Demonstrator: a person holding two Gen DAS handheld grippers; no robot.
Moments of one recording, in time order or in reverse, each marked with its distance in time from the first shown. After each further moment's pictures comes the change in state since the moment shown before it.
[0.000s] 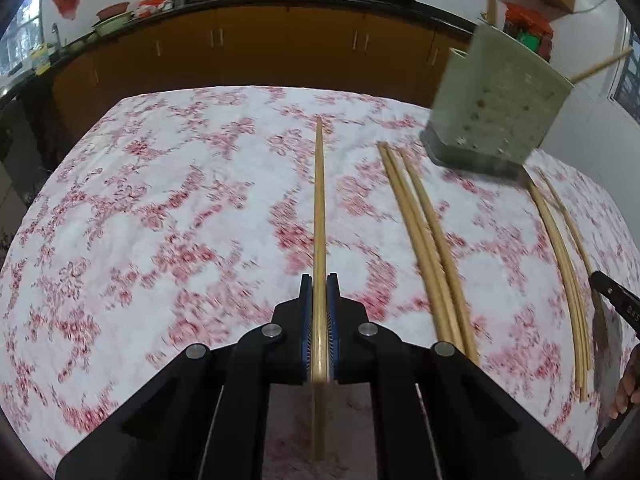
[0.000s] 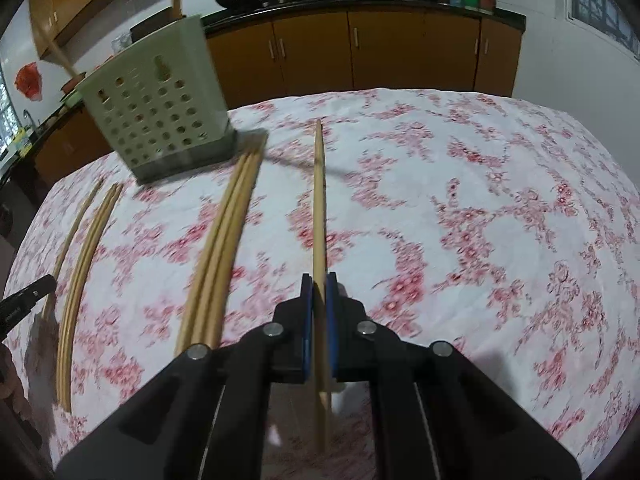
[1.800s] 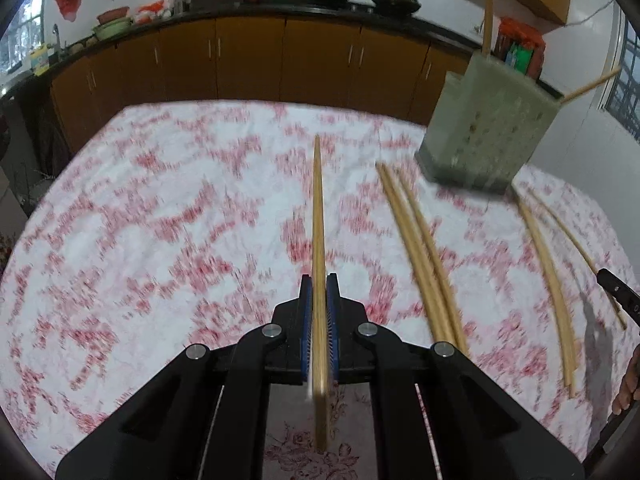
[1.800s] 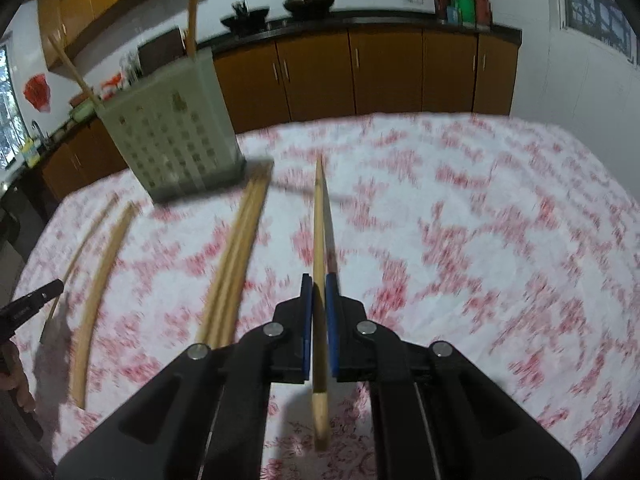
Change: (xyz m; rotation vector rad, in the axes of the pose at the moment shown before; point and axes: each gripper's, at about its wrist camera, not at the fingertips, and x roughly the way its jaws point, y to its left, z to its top) left arm -0.026 0.009 0.006 -0.013 -0.062 -0.044; right arm -0.042 -0.002 0.004 -0.008 -0.123 0.023
